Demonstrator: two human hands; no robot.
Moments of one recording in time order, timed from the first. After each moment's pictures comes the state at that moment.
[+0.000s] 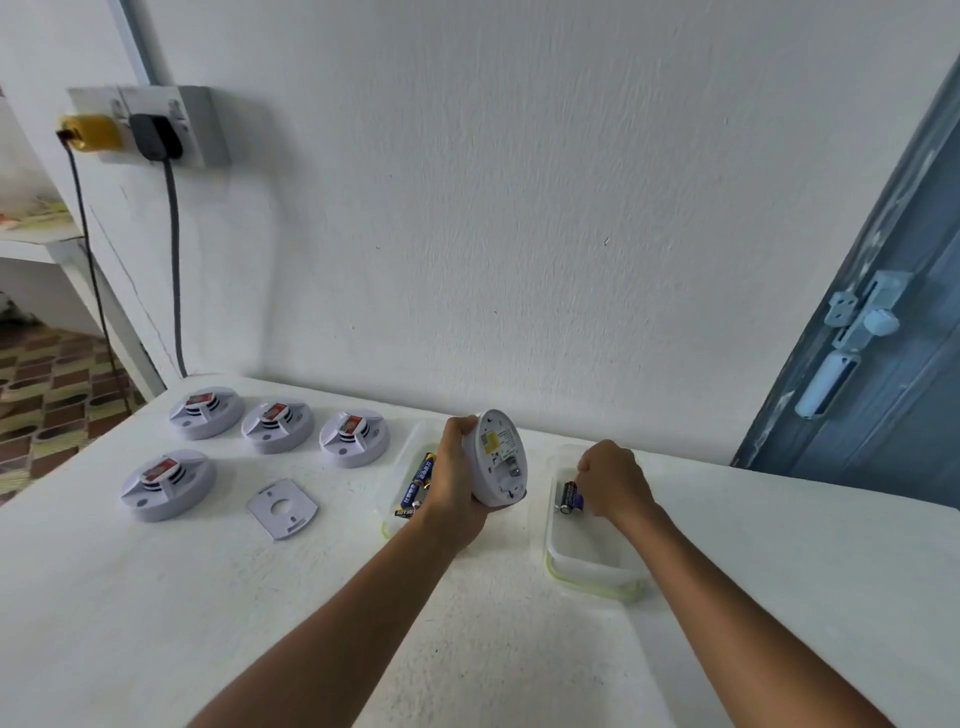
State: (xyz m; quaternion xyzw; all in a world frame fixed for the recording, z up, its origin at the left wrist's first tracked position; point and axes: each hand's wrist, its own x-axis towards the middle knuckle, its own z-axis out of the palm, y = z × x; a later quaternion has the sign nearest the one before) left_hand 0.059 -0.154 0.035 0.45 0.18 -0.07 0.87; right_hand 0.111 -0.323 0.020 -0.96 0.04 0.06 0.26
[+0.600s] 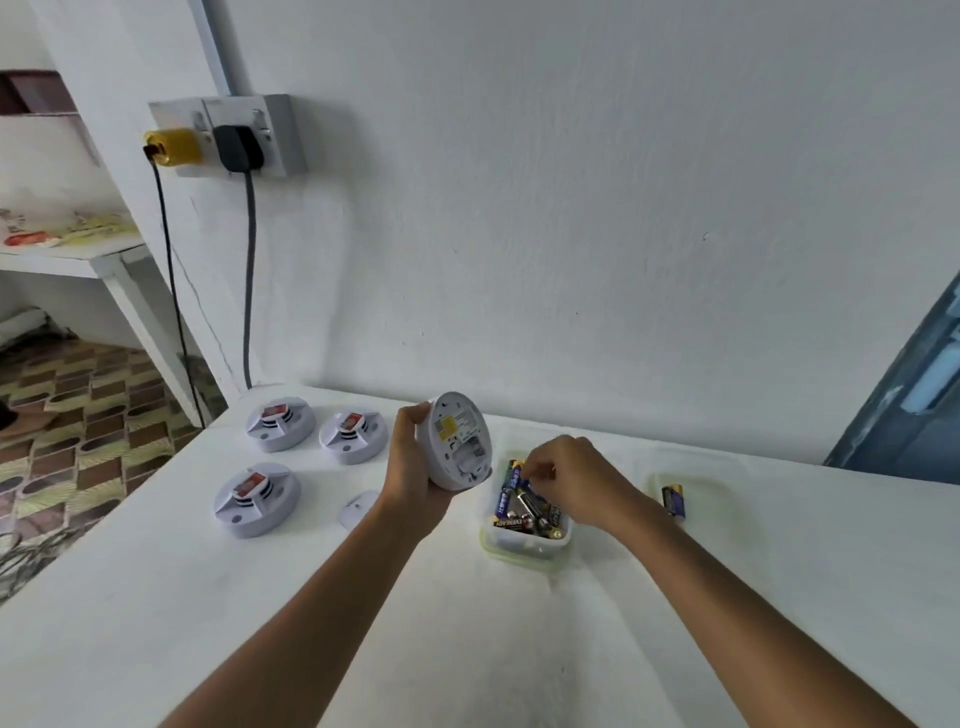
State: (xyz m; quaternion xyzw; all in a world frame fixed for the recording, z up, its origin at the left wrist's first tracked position) left_hand 0.046 -0.008 0.046 0.43 0.15 0.01 0.89; right_hand 0.081 -0.189 0.045 -0.93 -0.21 0.06 0.29
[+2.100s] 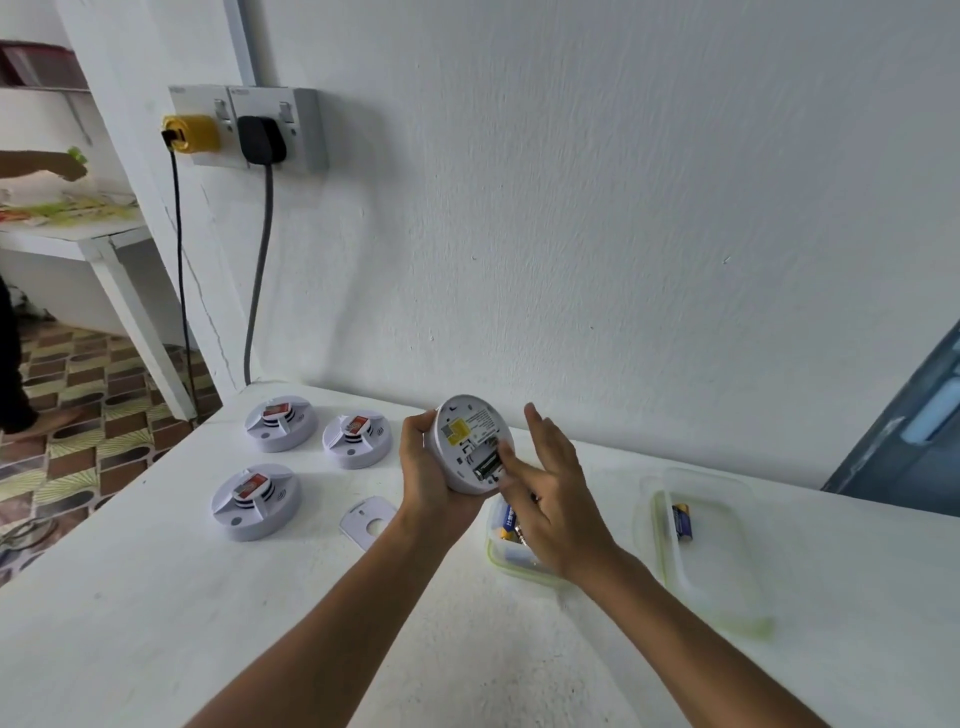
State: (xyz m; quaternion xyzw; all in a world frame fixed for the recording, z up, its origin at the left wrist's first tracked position) left_hand 0.048 -0.008 0.049 0.28 0.14 -0.01 0.95; right_hand 0.054 -0.150 0.022 -0.88 -0.30 -0.11 0.37
